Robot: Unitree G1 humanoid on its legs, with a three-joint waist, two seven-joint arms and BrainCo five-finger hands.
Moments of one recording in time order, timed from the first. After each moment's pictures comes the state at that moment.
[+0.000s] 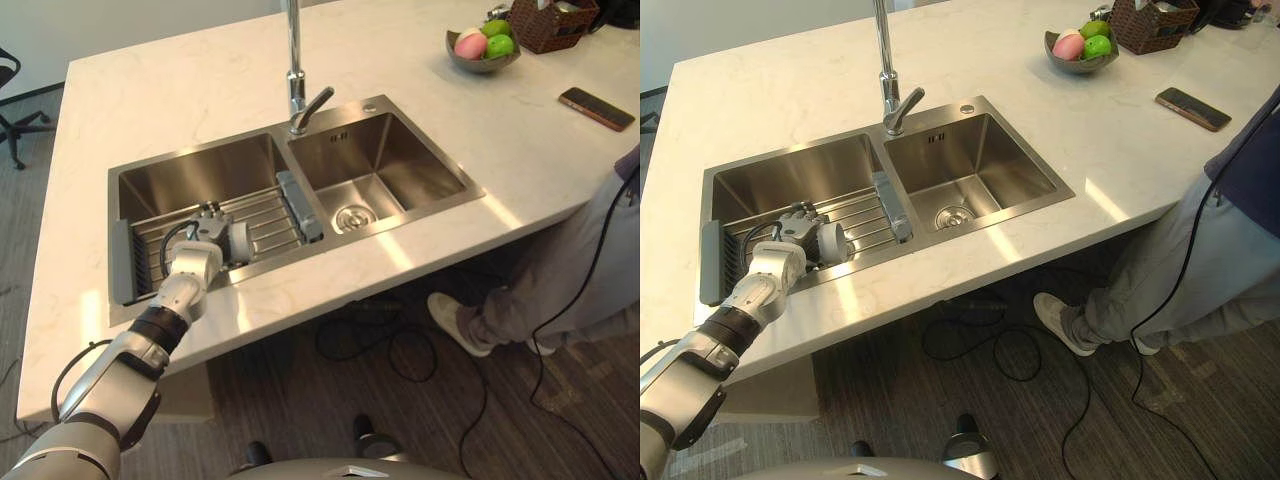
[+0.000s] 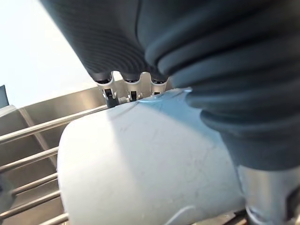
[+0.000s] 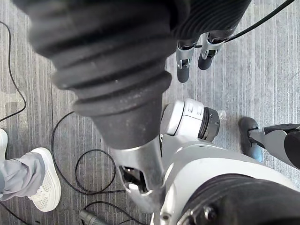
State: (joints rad) left arm -0.64 0.45 -0.52 0.56 1.01 0.32 -0.27; right arm 0.29 -0.12 -0.21 1.03 0.80 0.16 0.05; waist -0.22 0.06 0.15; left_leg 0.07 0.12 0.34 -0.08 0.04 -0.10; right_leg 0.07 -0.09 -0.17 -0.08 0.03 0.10
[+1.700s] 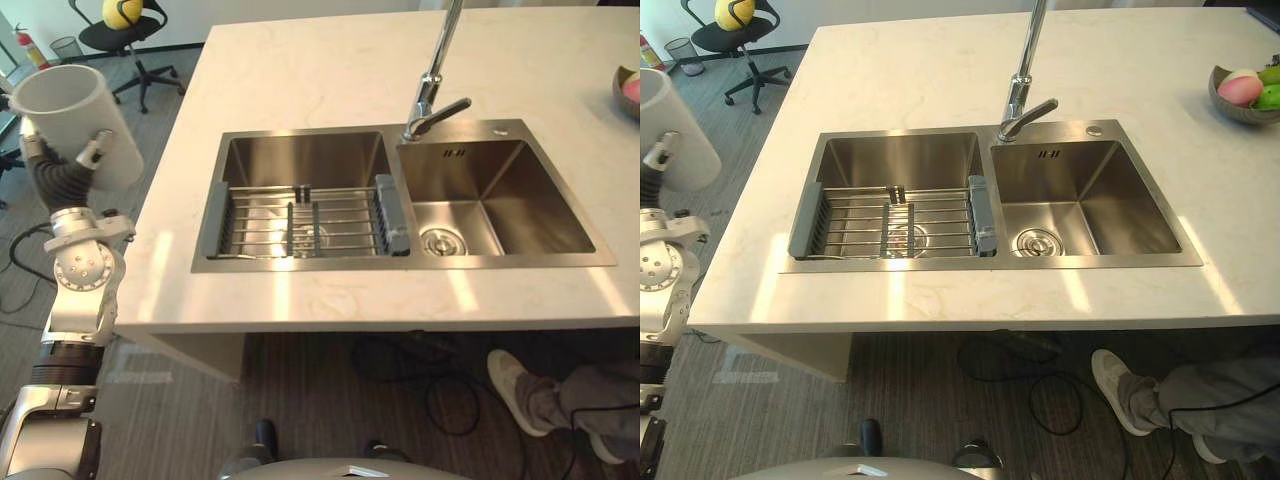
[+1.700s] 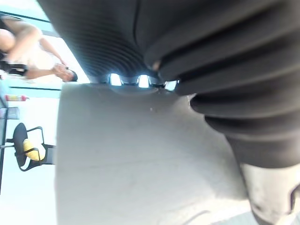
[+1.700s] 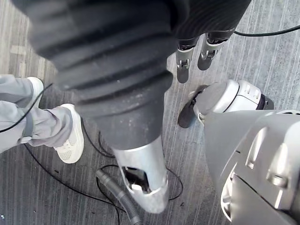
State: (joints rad) left arm -0.36 0.58 0.11 0.17 -0.47 -0.37 0.47; right arm 0.28 -0.14 -0.49 1.04 0.72 0.15 0.15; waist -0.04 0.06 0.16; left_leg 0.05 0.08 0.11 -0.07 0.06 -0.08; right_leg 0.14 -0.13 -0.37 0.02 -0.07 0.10
